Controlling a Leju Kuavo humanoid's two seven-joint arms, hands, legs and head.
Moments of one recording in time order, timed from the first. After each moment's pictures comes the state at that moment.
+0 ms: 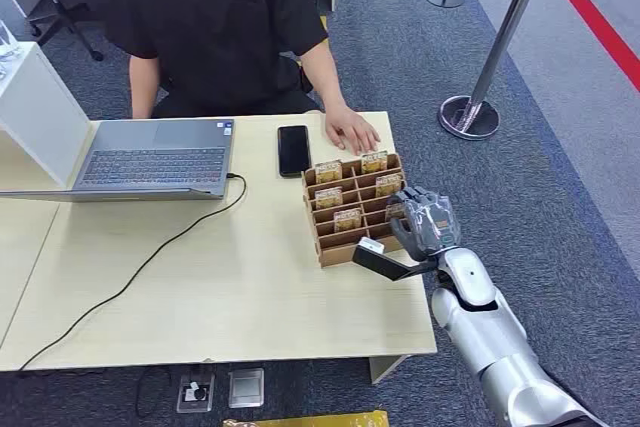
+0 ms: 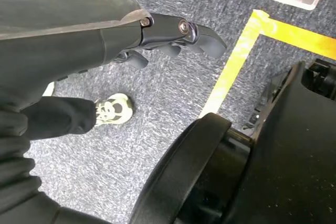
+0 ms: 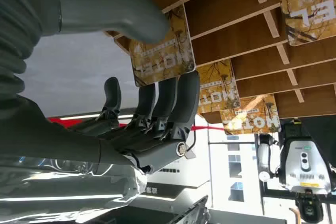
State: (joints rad) left arm -0.14 -0.11 0.25 -0.23 -1.26 -0.07 -0.07; right arm -0.36 -0.07 0.25 -0.98 1.27 -0.48 -0.16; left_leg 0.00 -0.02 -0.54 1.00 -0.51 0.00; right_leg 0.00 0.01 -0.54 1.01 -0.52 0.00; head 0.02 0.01
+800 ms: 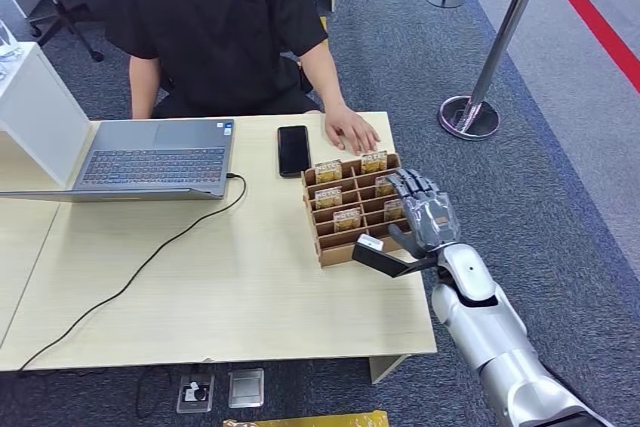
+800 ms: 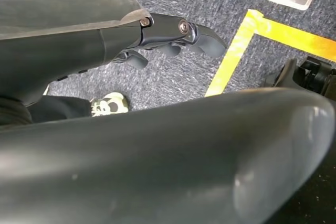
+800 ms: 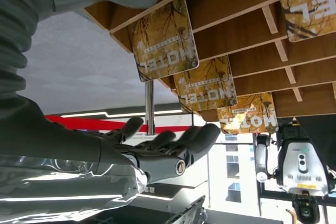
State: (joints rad) left arm -0.13 -0.12 0.25 -0.23 -1.26 -0.06 -0.08; right arm -0.38 -0.07 0.24 -0.98 1.29 -0.48 -0.16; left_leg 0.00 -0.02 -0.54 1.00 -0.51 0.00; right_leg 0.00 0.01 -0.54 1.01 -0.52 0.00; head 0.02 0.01
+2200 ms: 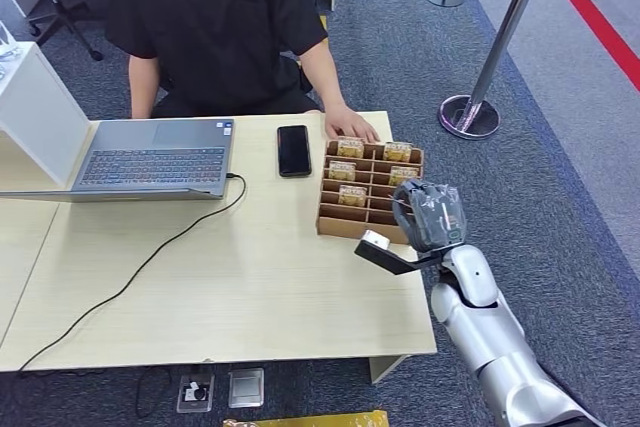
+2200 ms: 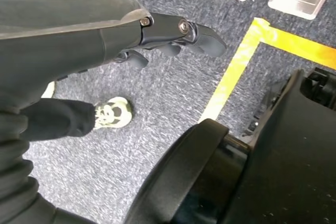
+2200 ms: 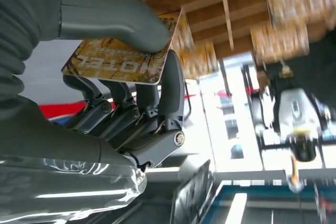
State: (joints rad) left arm -0.13 -0.12 0.25 -0.23 -1.26 -0.02 -0.07; right arm -0.36 -0.05 0.22 -1.02 1.20 -0.66 -0.25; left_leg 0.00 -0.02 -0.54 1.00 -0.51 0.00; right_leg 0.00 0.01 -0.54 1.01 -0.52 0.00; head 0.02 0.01
